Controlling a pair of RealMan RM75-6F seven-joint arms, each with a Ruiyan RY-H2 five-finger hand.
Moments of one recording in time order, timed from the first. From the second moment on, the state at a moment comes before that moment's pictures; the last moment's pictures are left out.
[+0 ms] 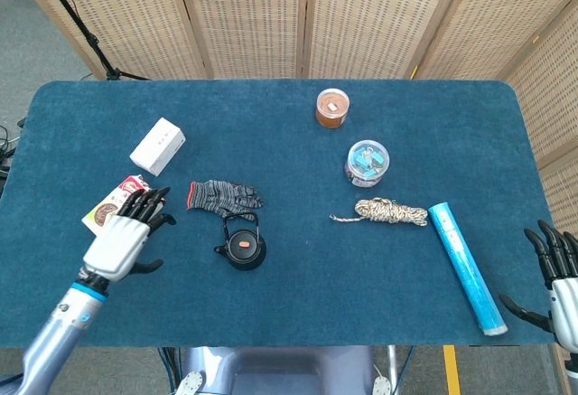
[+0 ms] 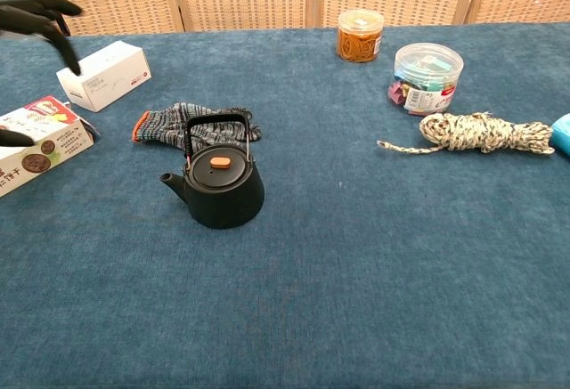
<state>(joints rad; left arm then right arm) -0.41 -1.16 -0.15 -2.00 1.32 1.10 0.42 -0.01 -1.06 0.05 -1.59 -1.65 1.68 0.15</state>
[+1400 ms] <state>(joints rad) -0.79 -1.67 -0.19 -1.88 0.73 1.26 0.94 -0.01 -1.04 0.05 -1.57 -1.62 1.66 0.23</state>
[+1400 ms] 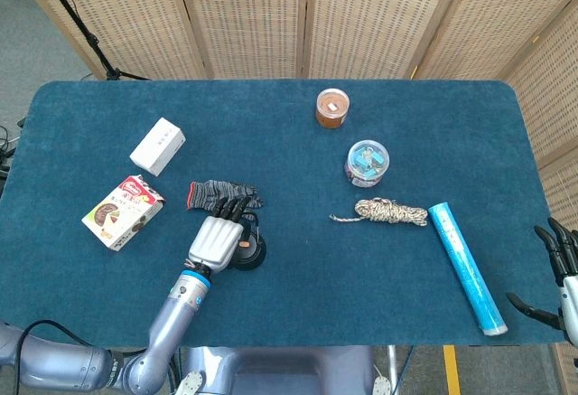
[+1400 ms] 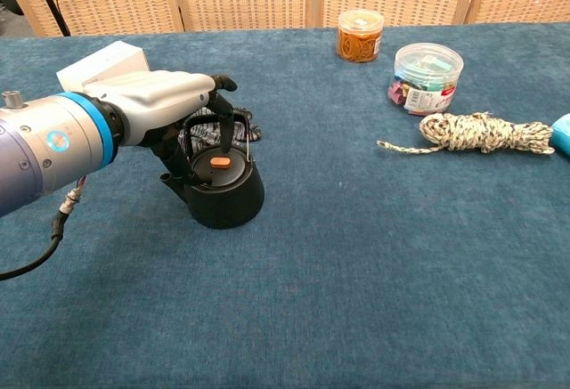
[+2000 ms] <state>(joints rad) -0.83 -1.69 -0.20 -1.88 0.65 1.30 0.96 -0.01 -1.04 0.05 -1.58 -1.62 1.66 0.23</state>
